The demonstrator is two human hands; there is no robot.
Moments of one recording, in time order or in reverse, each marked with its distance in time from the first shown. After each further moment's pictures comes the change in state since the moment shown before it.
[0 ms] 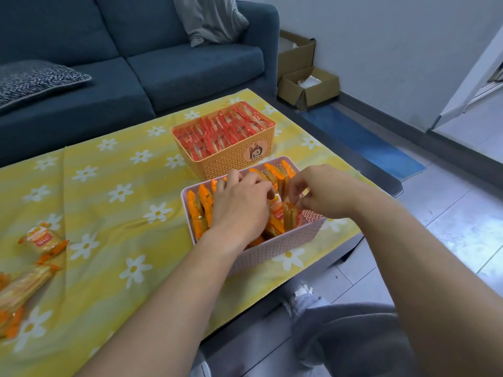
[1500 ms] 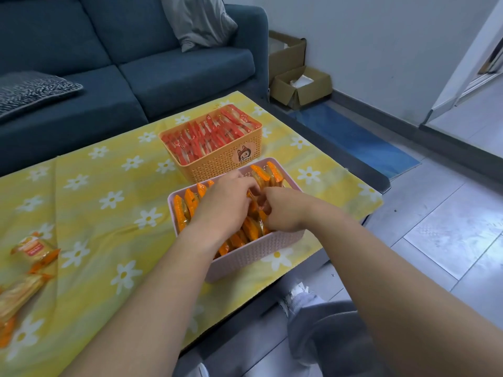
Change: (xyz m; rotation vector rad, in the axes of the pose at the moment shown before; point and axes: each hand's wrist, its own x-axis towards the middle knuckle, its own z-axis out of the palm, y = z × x) left_hand 0.009 -0.002 -0.011 -0.134 -0.050 0.017; right_hand 0.011 -0.026 0.032 0.179 -0.182 0.085
